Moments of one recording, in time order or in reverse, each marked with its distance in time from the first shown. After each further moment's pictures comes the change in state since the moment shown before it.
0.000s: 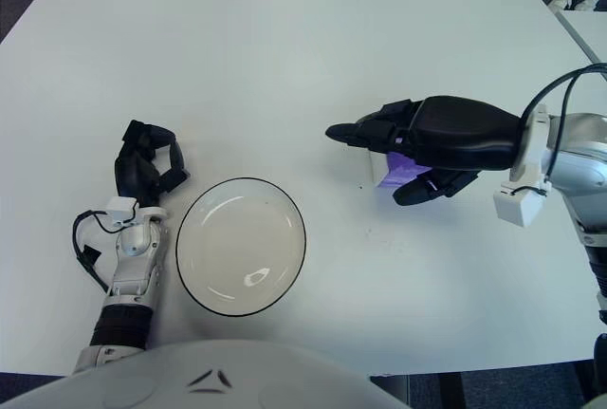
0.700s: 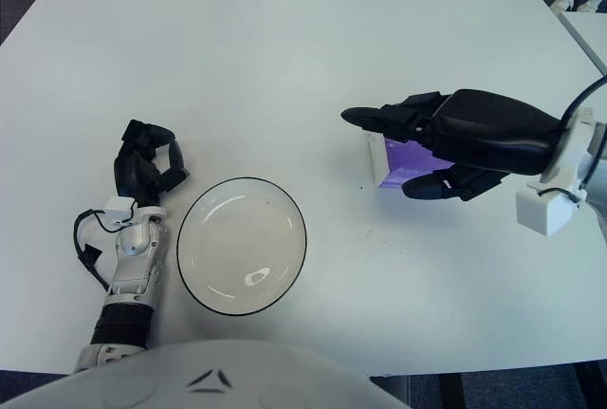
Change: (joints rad) left arm -0.004 0.002 0.004 0.012 -0.023 -0.017 -0.013; right arm 0.174 -0.046 -0.188 -0.199 0.055 0.255 -0.012
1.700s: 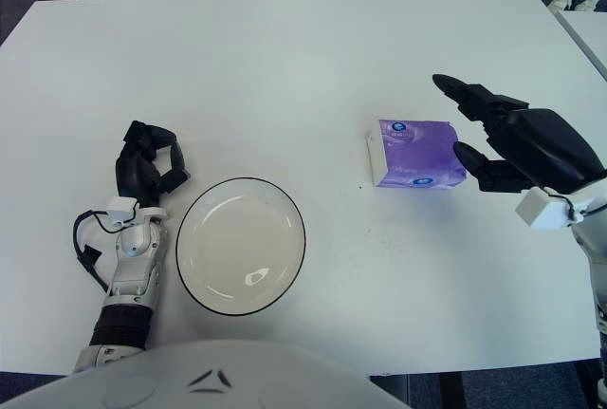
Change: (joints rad) left arm 0.001 0.008 -0.005 -0.004 0.020 0.024 0.003; right arm 0.268 0.271 -0.240 0.005 -0.274 0.192 -0.385
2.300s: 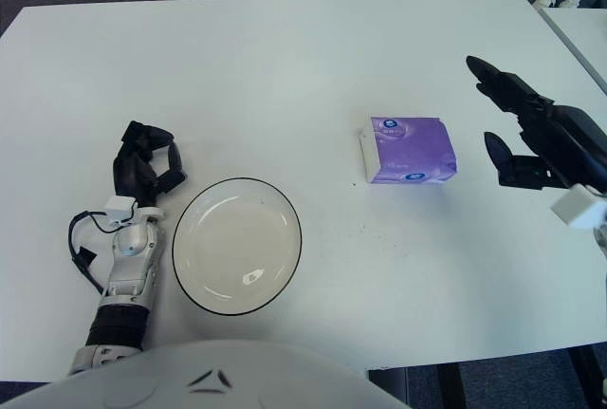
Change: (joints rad) left arm 0.000 0.002 -0.003 0.002 0.008 0.008 0.006; right arm -0.002 -0.004 -0.015 0.080 0.101 0.045 0.002
